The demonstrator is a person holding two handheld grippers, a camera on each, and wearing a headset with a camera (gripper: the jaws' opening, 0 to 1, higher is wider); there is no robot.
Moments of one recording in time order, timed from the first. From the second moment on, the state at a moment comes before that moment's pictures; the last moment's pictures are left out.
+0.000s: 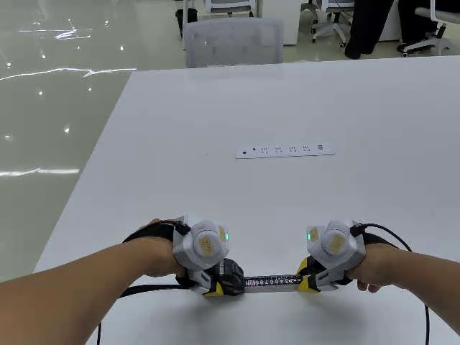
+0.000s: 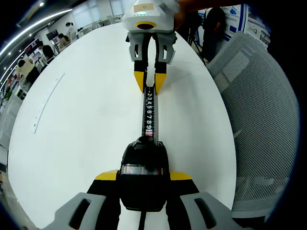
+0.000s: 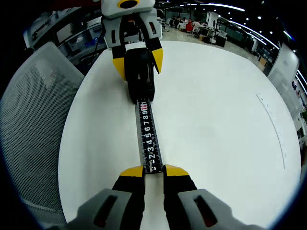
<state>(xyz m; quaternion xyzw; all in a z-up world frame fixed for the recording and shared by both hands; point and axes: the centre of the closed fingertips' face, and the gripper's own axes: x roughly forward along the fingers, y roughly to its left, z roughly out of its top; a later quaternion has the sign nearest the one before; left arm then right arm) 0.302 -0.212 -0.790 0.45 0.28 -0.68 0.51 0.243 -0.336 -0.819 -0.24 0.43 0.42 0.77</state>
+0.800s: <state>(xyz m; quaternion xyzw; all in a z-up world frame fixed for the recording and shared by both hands) 0.302 -0.212 -0.791 0.46 0.27 -0.67 0.51 0.236 -0.354 -0.818 -0.23 0.43 0.41 0.77</state>
